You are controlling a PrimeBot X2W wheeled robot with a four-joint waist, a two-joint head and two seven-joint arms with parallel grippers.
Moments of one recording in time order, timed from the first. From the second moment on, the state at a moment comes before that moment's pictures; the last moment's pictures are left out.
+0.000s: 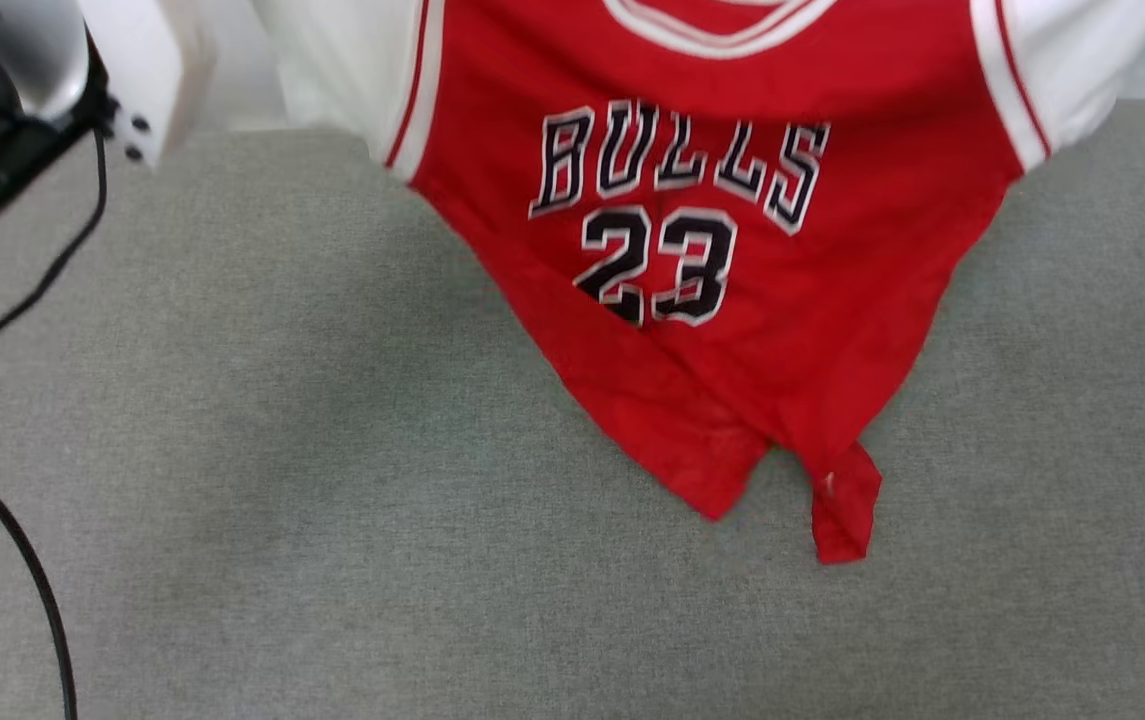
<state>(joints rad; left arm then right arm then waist) -1.35 0.82 -1.00 0.23 -0.79 -0.10 0.28 -1.07 -0.88 0.66 0.18 0.73 0.13 0.35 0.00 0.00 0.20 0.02</state>
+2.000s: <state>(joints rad) -0.90 0.64 -0.86 0.60 -0.86 -0.01 -0.26 -1.13 -0.51 1.17 0.74 0.80 0.13 -0.15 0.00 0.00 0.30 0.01</state>
